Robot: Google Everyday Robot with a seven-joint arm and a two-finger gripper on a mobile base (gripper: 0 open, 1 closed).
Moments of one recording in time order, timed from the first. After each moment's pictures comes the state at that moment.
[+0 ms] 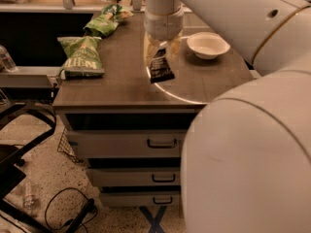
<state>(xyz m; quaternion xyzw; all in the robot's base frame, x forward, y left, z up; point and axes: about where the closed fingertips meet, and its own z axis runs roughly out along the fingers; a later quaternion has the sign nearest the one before) 0.647 -0.041 0.899 -0.09 0.99 -0.03 0.07</state>
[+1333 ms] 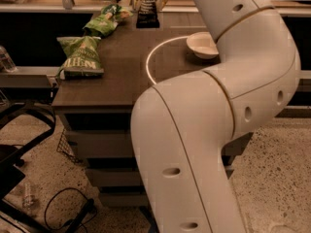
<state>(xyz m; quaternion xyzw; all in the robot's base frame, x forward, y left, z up) 0.767 -0.015 1.001 -0.04 0.97 0.05 0.25</state>
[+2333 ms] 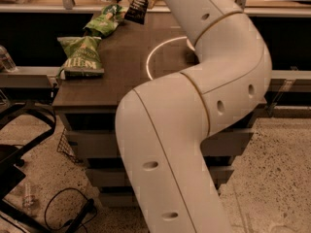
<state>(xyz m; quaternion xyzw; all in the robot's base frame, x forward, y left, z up) 0.838 0.010 0.982 0.14 0.93 0.07 0.32</state>
